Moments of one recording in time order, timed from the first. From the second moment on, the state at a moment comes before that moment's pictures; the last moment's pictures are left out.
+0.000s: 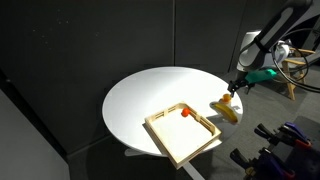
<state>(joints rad) -0.14 0.32 -0.18 -2.44 0.00 2.70 0.10</state>
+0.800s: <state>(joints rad) -0.13 0.39 -0.18 -2.40 0.01 2.70 0.13</state>
